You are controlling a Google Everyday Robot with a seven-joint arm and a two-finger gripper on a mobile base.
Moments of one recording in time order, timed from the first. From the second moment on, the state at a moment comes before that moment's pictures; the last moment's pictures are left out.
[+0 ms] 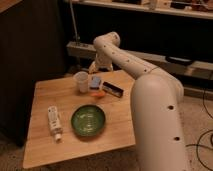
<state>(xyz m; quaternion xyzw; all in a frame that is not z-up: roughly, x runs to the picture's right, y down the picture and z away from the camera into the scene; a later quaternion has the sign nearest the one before) -0.027 -0.120 0.905 -0.06 -0.20 -0.72 0.66</state>
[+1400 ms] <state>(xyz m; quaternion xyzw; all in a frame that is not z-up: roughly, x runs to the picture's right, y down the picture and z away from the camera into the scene) 0.013 -0.098 0.964 -0.06 -0.21 -0.58 0.79</state>
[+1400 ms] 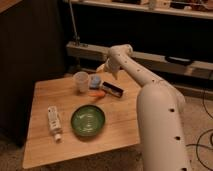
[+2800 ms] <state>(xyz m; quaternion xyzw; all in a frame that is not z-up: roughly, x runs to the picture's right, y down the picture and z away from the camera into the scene) -0.057 -0.089 1.004 -0.08 -0.19 -0.70 0.69</state>
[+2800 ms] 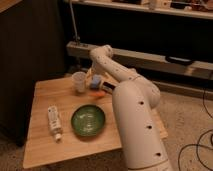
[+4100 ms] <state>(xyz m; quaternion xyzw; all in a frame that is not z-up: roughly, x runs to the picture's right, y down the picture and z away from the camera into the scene) -0.077 -0.061 1.033 -0.09 -0.23 -0.69 0.68</state>
